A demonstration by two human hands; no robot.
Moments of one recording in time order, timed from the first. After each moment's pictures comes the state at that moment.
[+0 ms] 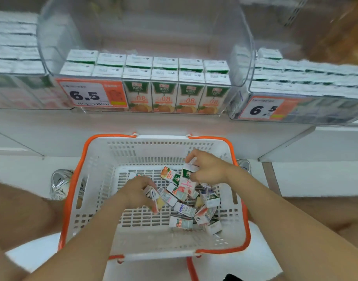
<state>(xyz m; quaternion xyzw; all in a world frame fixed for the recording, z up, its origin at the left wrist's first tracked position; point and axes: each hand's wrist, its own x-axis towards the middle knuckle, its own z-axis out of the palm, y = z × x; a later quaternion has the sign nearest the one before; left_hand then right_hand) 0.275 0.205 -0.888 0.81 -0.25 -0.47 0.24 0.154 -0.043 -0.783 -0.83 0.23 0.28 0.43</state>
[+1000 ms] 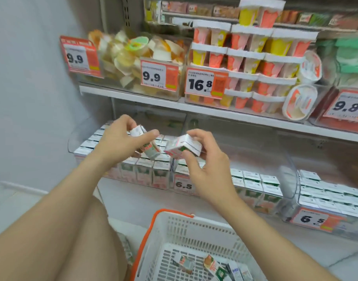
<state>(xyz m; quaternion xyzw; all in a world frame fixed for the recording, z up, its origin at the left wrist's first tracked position) 0.432 0.323 -0.511 0.83 -0.15 -0.01 0.53 0.288 0.133 -0.534 -0.83 -0.01 -0.32 0.46</state>
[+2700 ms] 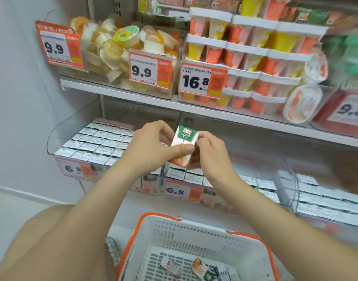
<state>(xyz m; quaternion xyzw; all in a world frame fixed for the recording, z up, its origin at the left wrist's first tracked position) 0.393 0.246 -0.499 0.85 -0.24 -0.04 0.47 0.333 0.090 -0.528 -0.75 0.14 -0.19 0.62</state>
